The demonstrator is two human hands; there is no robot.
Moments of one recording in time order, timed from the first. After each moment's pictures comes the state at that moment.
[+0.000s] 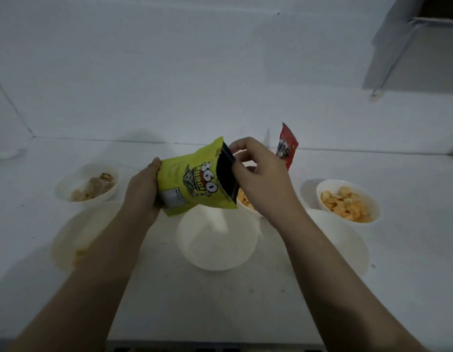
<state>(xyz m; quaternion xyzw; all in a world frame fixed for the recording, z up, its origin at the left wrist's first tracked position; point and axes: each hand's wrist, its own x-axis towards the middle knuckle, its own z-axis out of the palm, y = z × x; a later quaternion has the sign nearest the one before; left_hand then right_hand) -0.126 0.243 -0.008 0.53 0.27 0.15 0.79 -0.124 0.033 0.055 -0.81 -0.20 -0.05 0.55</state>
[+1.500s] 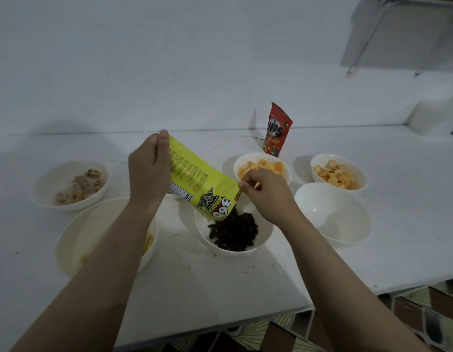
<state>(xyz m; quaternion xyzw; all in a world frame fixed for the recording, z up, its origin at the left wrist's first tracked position) -0.114 0.273 -0.016 0.80 0.02 0.35 0.49 -0.120 0.051 -0.027 -0.92 -0.12 -0.07 0.36</state>
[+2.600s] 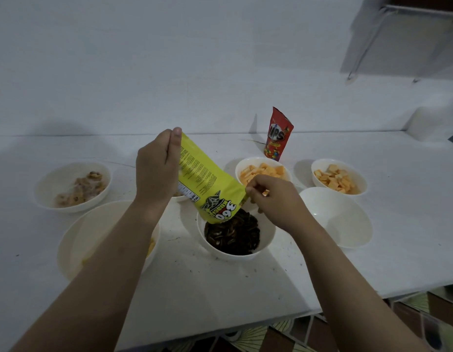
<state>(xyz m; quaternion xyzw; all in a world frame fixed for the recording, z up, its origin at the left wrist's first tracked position) -0.116 0.269 -0.002 0.83 -0.03 0.35 0.43 -0.128 0.039 -0.020 -0.93 -0.12 -0.02 0.34</state>
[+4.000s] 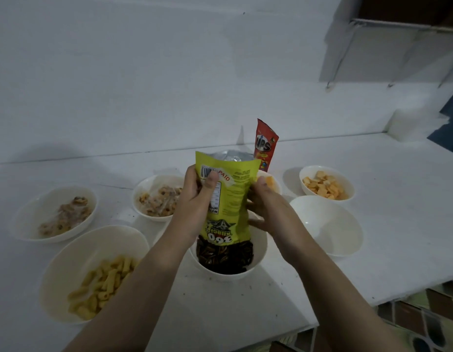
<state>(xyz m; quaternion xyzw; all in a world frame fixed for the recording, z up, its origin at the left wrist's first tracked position) -0.131 0.203 -0.013 0.67 -0.07 0.09 0.73 -0.152 0.042 -0.006 -0.73 -0.02 0.05 0.68</state>
